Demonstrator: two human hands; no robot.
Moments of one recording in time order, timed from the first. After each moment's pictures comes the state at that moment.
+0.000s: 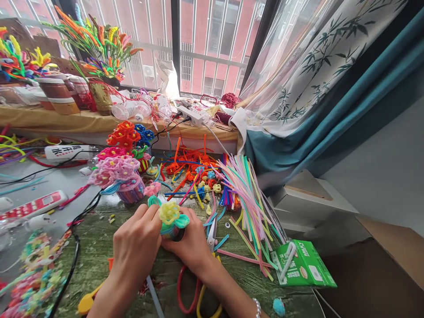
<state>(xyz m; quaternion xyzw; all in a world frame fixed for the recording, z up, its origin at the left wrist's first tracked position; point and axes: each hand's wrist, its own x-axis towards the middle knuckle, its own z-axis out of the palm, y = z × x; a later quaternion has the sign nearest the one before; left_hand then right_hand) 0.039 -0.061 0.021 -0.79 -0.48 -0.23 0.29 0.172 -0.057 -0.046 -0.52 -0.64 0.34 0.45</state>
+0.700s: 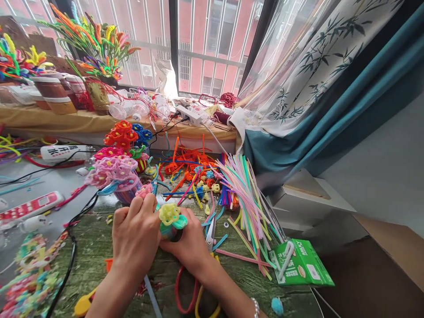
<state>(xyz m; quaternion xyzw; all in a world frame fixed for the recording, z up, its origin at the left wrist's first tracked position) 0.044 -0.052 0.017 -0.77 -0.53 -0.18 0.31 0.172 -0.057 -0.046 -0.52 -0.64 0.34 0.45</state>
